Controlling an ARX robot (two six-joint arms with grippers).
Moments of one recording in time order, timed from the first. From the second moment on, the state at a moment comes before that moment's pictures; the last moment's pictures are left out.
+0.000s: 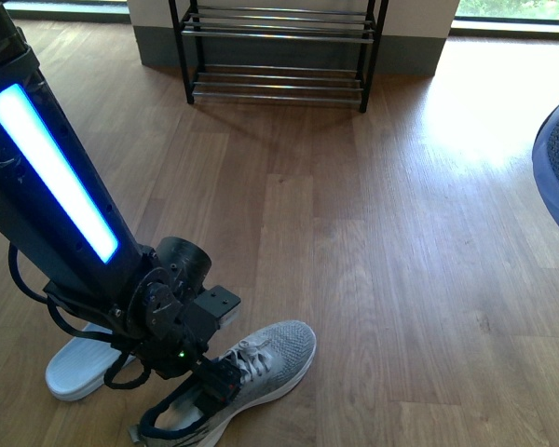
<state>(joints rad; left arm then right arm) -0.34 2.83 1.39 0.06 0.12 0.27 -0.60 0.43 0.19 -0.09 -0.49 -0.38</state>
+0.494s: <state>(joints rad) -0.31 2.77 1.31 0.12 0.08 0.22 -0.60 0.43 0.19 -0.09 -0.49 -0.38</state>
